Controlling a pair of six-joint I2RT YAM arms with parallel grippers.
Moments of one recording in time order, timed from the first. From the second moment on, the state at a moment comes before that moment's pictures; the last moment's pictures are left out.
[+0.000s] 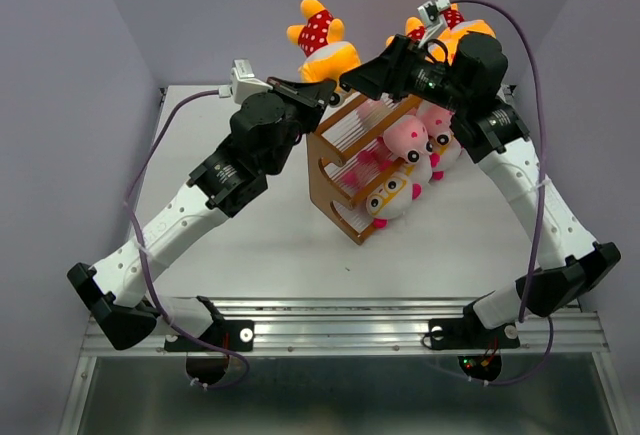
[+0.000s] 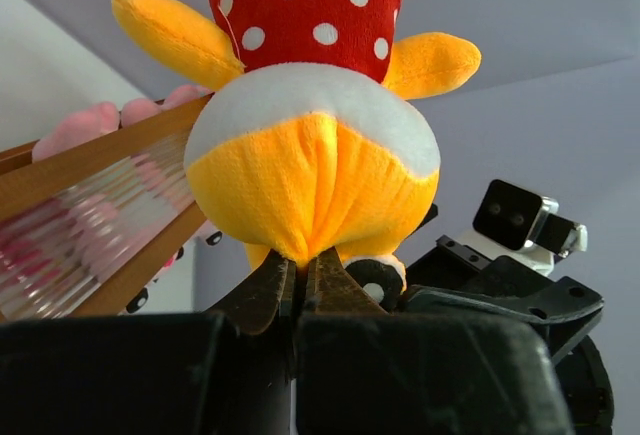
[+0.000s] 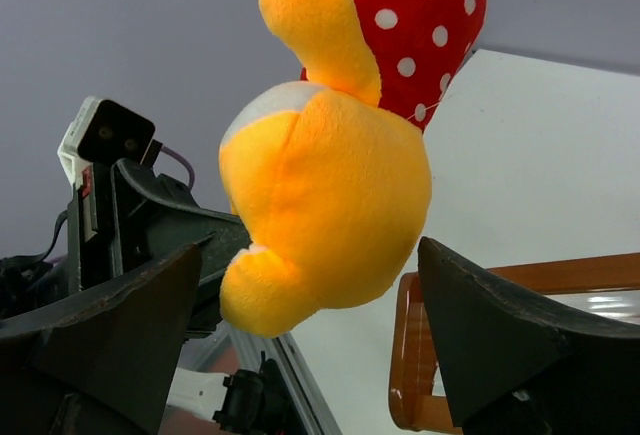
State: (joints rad) left arm -0.83 1.29 1.51 -0.22 -0.49 -1.29; right arm 0.44 1.47 1.75 -0.21 -0.55 0.68
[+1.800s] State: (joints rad) left arm -0.31 1.15 1.26 0.33 0.72 -0.64; right arm 0.23 1.38 1.58 -0.02 -1.31 0.59
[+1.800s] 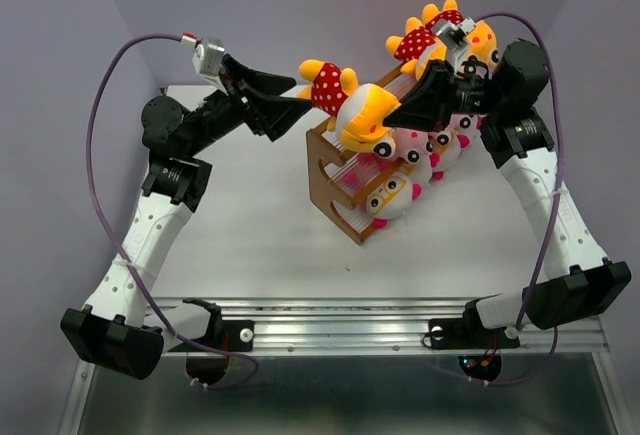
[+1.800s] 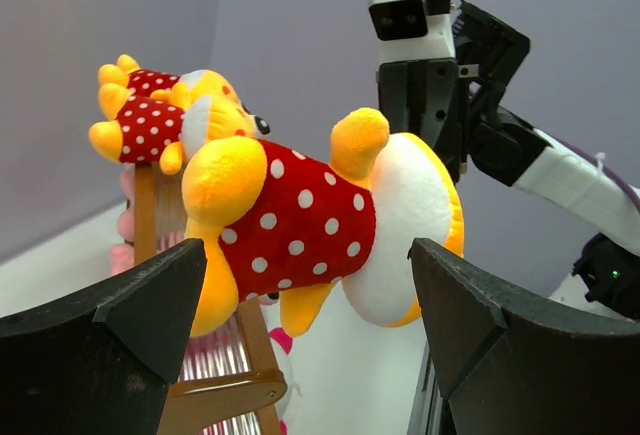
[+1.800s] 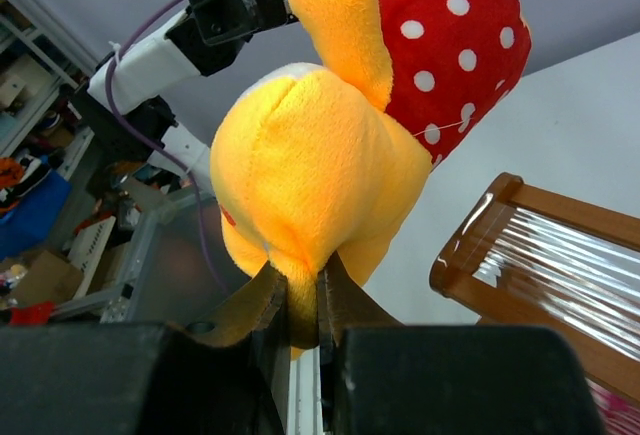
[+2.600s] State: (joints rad) left arm -0.37 1.22 1.27 0.39 0.81 -0.71; right arm 0.26 1.42 1.57 0.20 -1.38 0.76
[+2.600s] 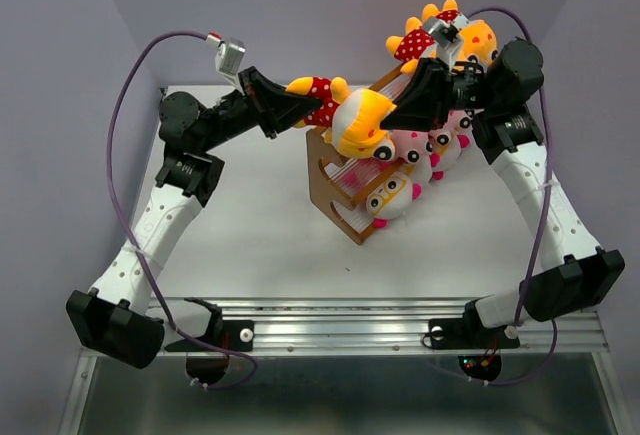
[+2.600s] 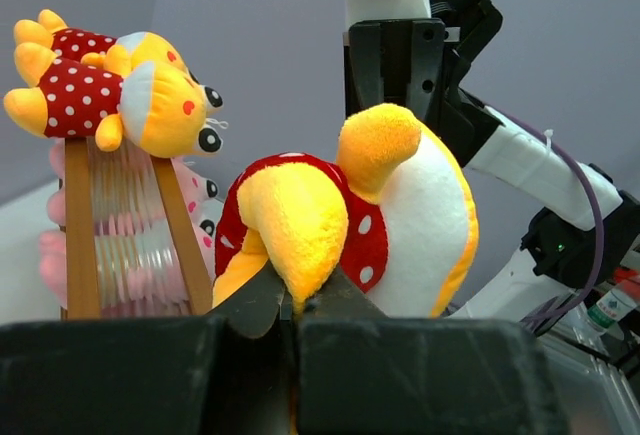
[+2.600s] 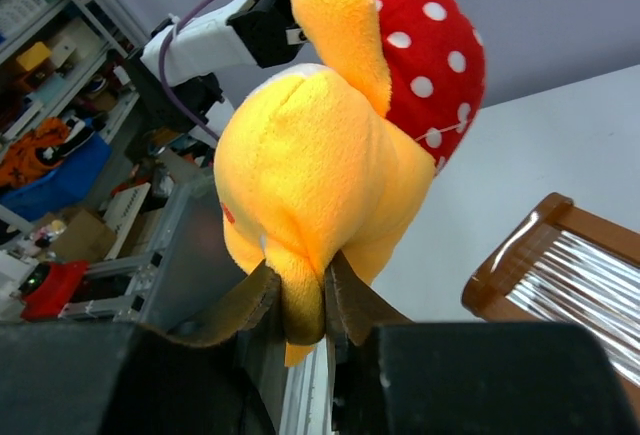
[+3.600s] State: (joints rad) left arm -0.20 1.21 1.34 0.05 0.70 -0.96; right arm 0.35 1.35 1.87 -0.51 -0.97 -0.52
